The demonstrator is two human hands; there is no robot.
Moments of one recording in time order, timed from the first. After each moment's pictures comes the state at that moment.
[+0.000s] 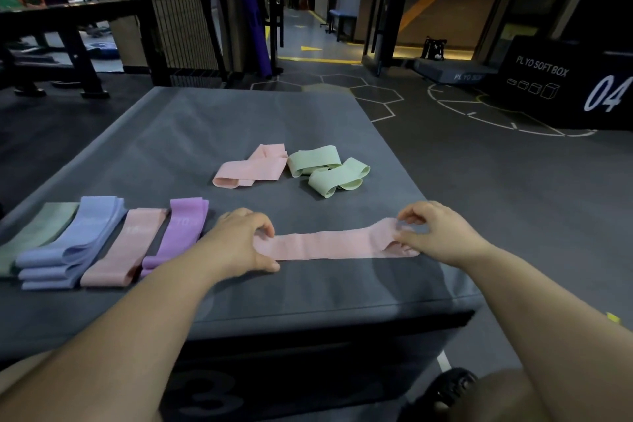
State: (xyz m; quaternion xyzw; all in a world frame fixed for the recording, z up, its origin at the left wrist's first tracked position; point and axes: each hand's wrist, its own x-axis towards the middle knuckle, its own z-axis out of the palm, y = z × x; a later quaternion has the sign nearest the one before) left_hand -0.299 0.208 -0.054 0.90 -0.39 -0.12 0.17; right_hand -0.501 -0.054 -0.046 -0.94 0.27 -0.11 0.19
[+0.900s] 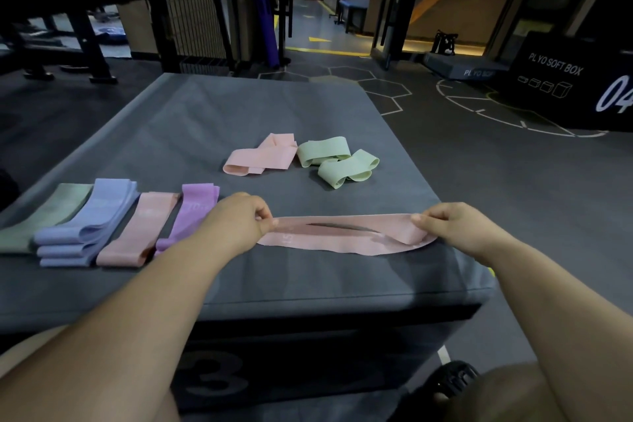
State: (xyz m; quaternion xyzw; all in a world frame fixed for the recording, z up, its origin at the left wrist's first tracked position) left_hand -0.291 0.211 -0.056 0.91 -0.35 -0.06 0.21; right_hand -0.509 -0.060 -0.045 -0.86 0.32 -0.09 0.39
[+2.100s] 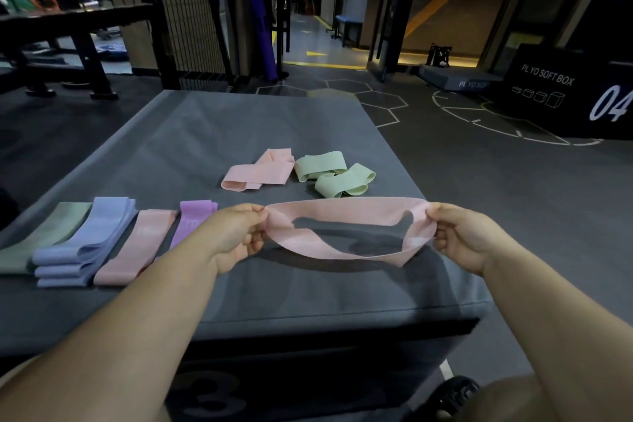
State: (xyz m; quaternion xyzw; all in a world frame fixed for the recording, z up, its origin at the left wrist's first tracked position) left_hand -0.299 0.204 -0.041 0.68 -0.09 -0.35 0.64; right_hand -0.501 -0.068 -0.041 -0.58 0.34 -0.17 0.72
